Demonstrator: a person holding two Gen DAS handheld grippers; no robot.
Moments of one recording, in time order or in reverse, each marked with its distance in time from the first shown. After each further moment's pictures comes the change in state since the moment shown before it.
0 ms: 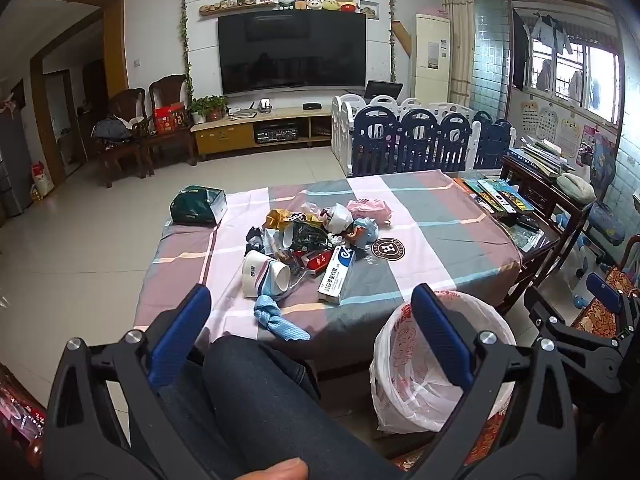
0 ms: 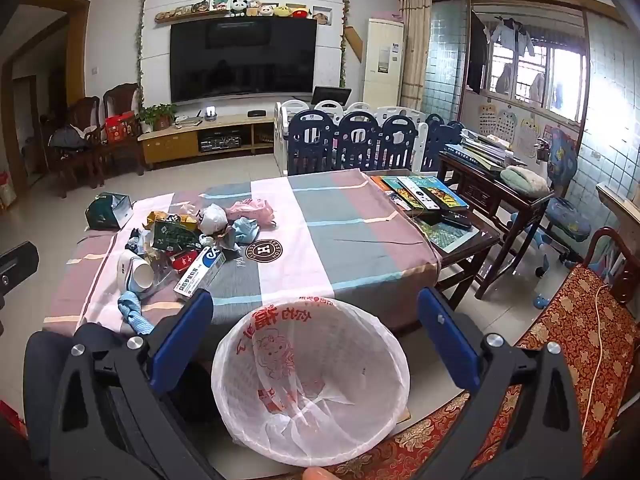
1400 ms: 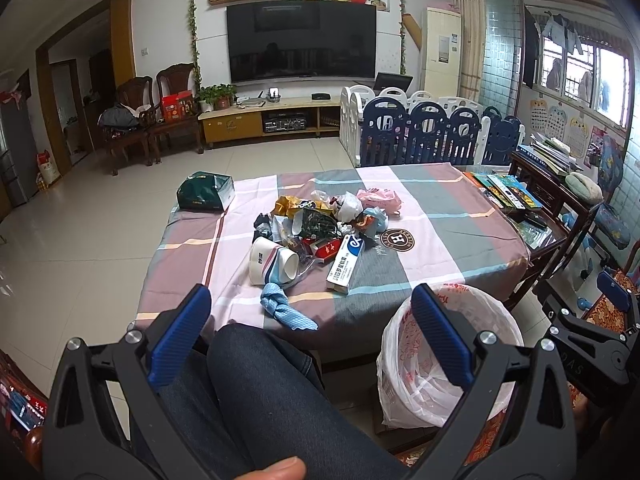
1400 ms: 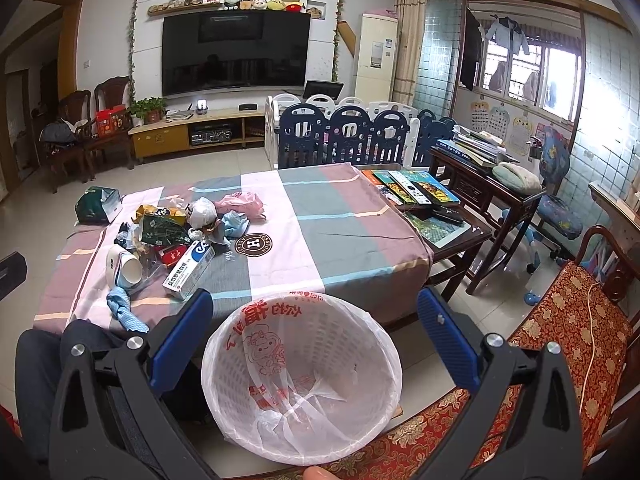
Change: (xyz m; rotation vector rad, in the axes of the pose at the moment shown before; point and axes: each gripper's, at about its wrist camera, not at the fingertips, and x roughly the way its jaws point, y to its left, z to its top) left arm 0.013 0.013 -0.013 -0.022 0.035 0.013; right arm 0.004 0.002 -0.002 -0.007 0.021 -0.033
